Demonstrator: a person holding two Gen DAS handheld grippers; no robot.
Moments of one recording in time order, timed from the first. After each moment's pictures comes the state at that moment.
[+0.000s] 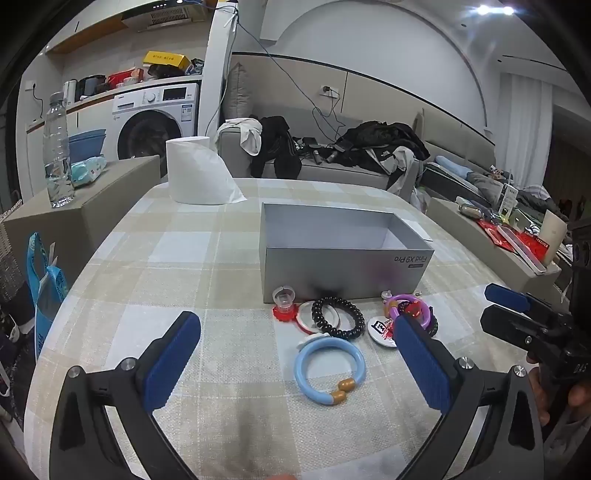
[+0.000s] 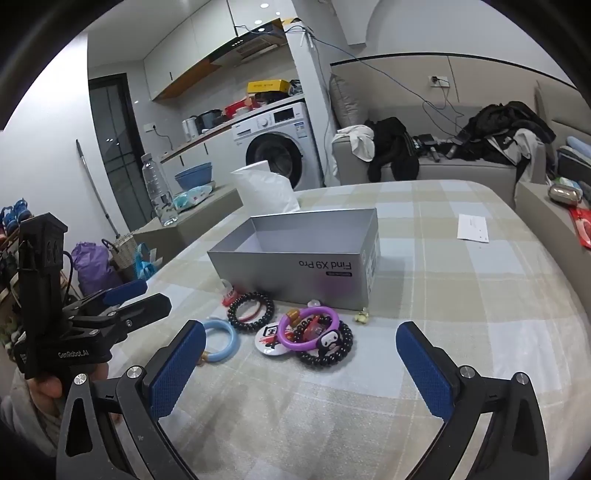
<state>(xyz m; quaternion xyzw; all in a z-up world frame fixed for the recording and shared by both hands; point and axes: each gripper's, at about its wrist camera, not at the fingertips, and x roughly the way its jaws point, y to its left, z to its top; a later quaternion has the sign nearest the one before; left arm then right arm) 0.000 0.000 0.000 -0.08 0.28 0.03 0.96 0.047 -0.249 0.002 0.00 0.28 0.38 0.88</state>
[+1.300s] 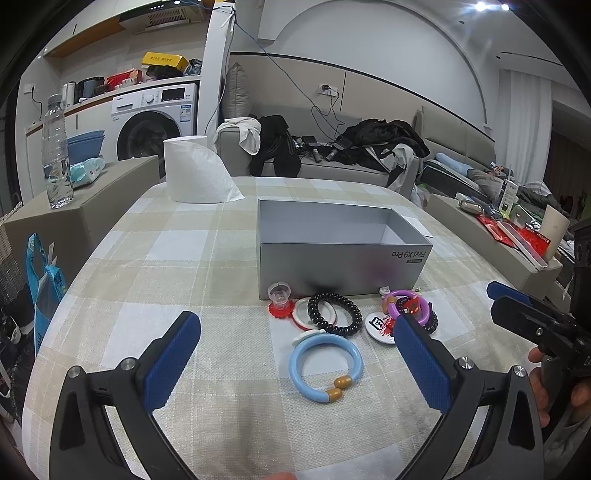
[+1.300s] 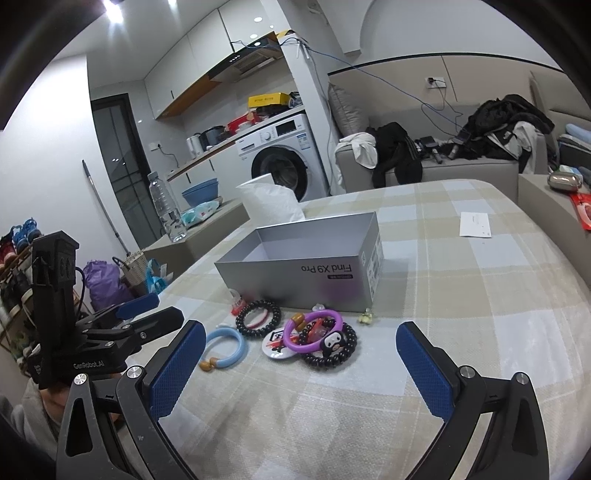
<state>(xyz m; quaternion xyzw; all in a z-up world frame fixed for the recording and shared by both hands) -0.001 -0.005 -0.001 -0.08 0.28 0.03 0.96 0.050 -0.260 -0.003 0.04 0.27 0.40 0.88</state>
